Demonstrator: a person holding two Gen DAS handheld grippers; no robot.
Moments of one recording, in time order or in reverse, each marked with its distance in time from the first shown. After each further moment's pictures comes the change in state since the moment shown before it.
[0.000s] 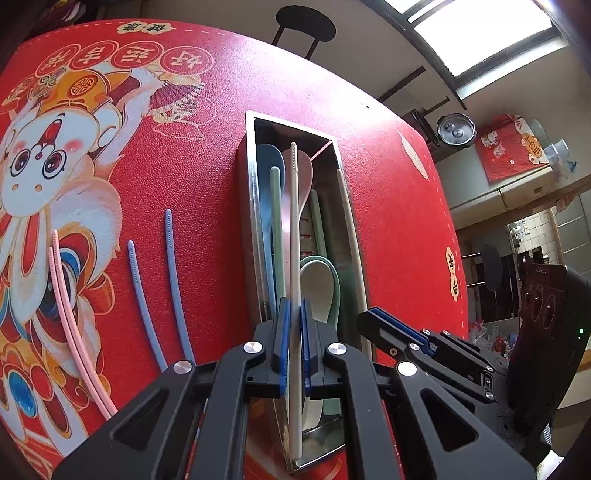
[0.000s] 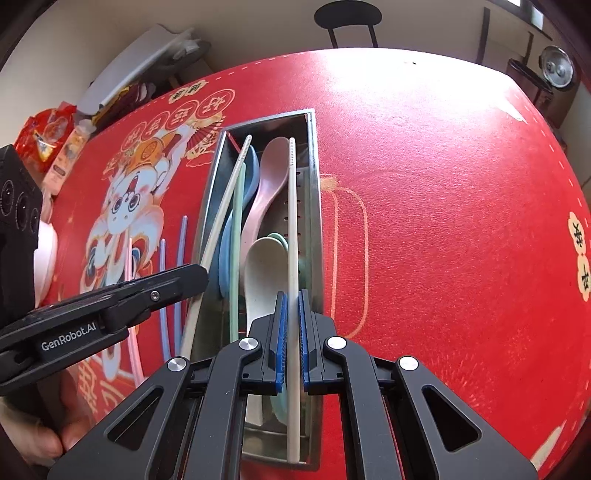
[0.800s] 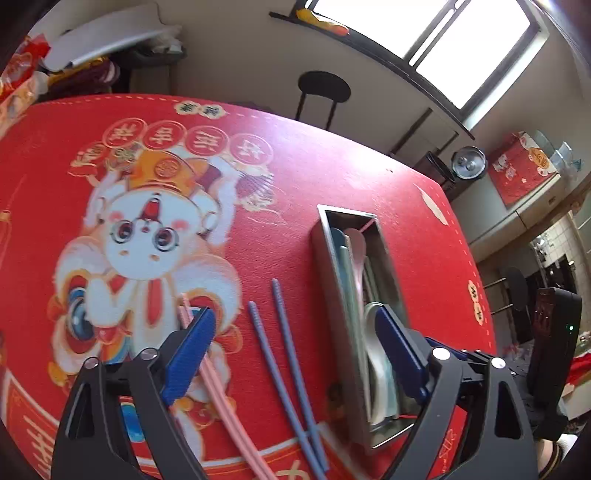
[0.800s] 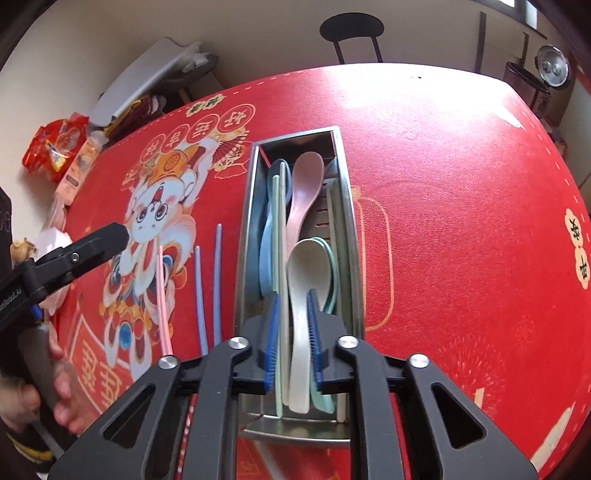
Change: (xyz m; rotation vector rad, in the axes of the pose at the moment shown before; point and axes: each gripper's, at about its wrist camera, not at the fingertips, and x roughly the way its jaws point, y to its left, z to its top) left arm -0.097 0.040 -0.002 0.065 -0.257 0.156; right arm -0.025 0.025 -0.007 0.018 -0.051 0.038
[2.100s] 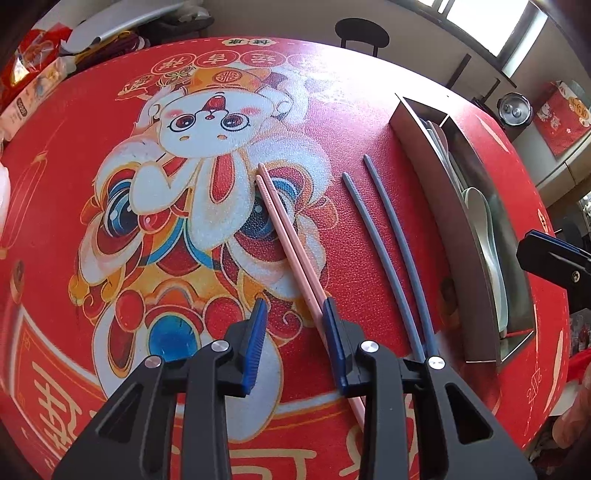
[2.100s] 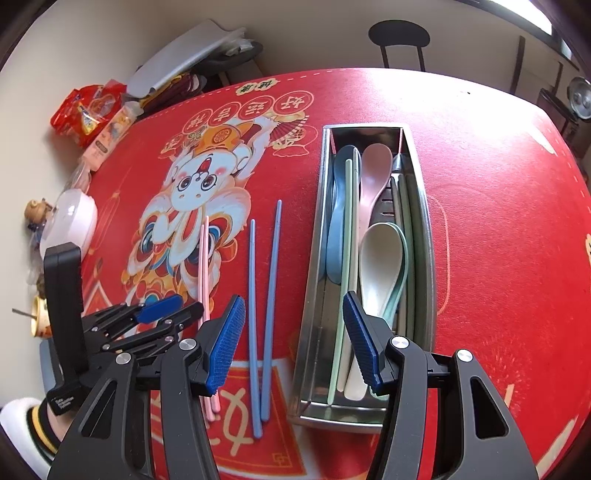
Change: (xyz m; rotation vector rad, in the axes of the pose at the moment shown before) left arm 0.038 0.038 -0.083 0.072 0.160 0.206; right arm 0.002 0.048 -0.019 -0.123 0.015 0.047
